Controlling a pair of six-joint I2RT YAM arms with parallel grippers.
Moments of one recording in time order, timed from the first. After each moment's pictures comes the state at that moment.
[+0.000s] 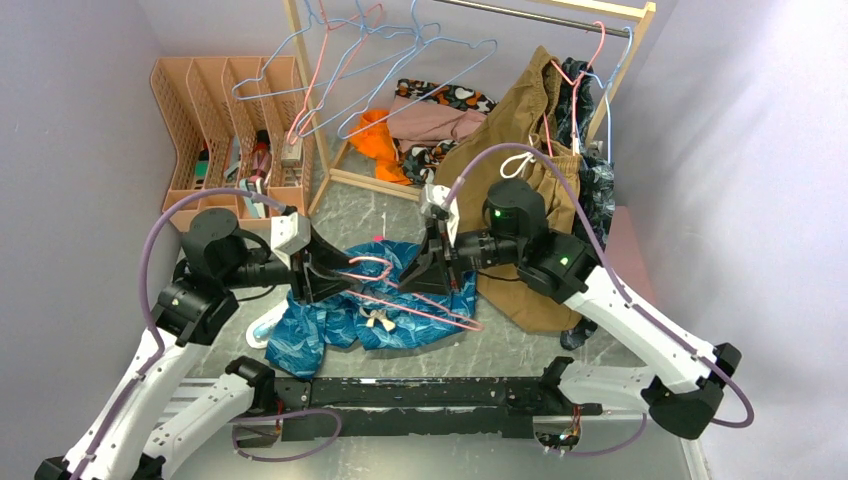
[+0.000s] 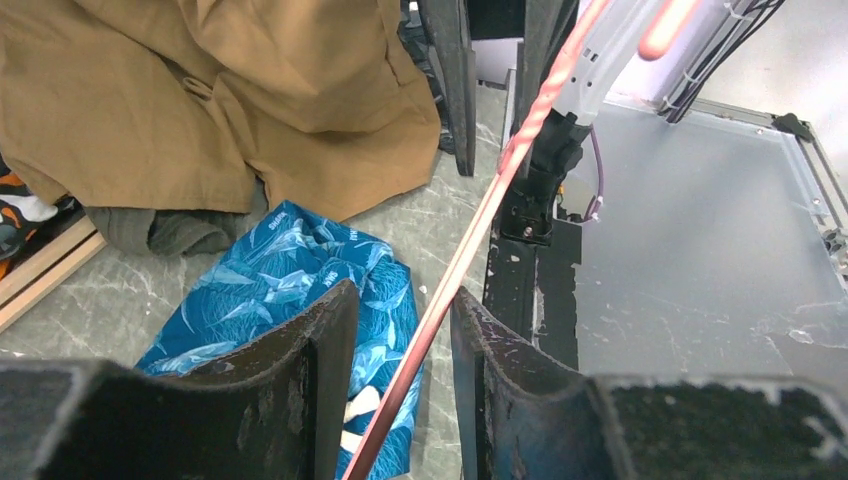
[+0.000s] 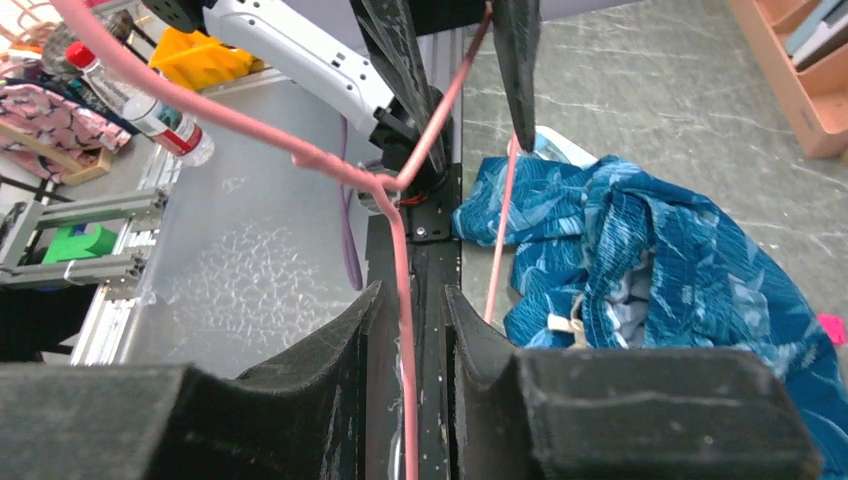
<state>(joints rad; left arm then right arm) -0.45 0.72 0.96 -0.41 0.95 0.02 0.84 1.09 1.24 -0.45 -0.80 0.04</state>
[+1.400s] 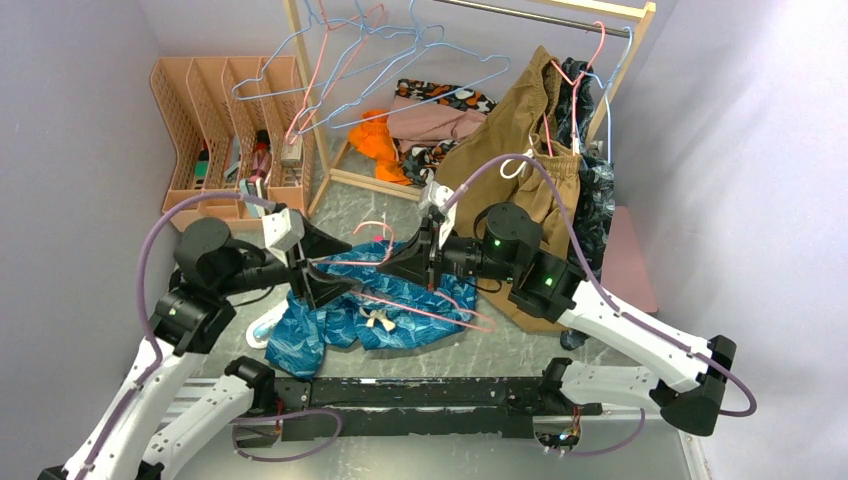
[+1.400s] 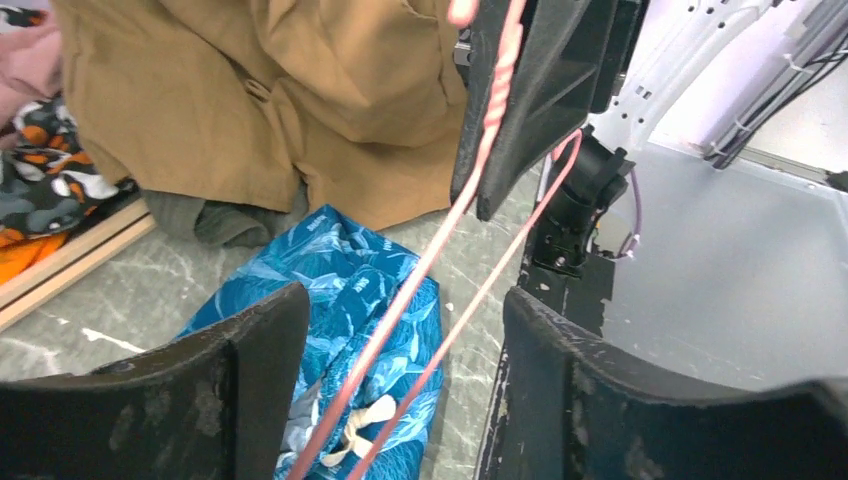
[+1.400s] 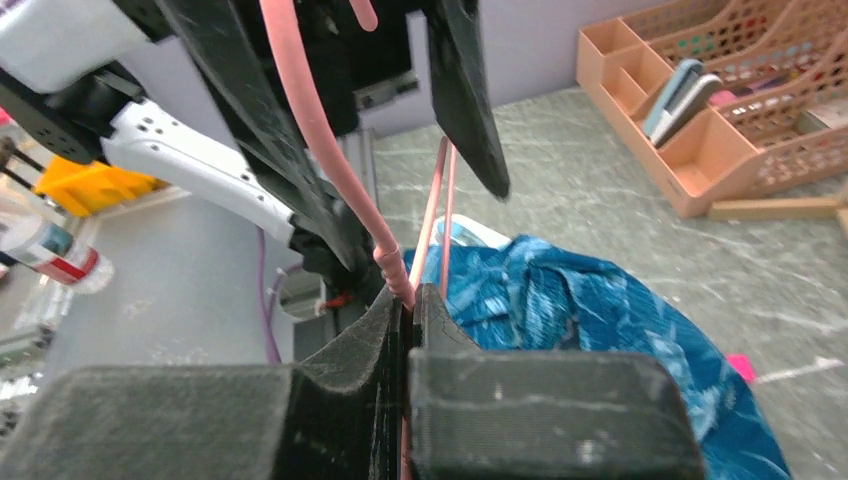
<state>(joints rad) -0.45 0.68 0.92 -0.33 0.84 -0.07 0.99 1.07 1.08 -0.03 -0.45 0.18</state>
